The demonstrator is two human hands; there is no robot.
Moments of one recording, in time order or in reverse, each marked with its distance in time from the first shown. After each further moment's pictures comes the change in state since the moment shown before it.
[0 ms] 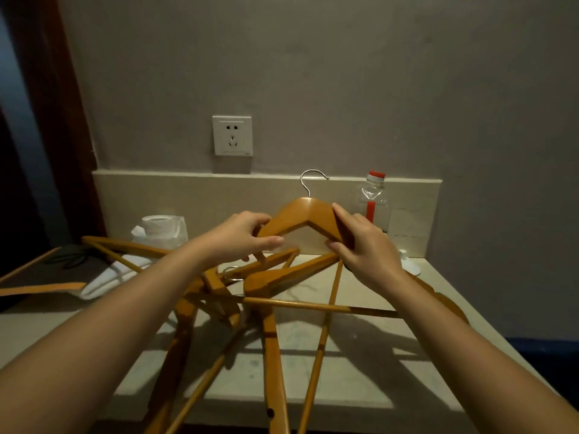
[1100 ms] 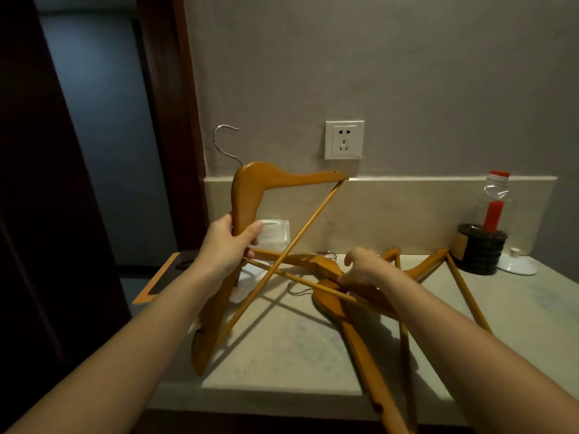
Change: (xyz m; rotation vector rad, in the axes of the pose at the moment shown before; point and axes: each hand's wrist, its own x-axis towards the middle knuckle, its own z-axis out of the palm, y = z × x) left_hand -0.117 -0.173 -0.136 -0.536 0.489 -0.204; right_hand 0.073 -0.172 0.160 -0.072 -0.606 0.481
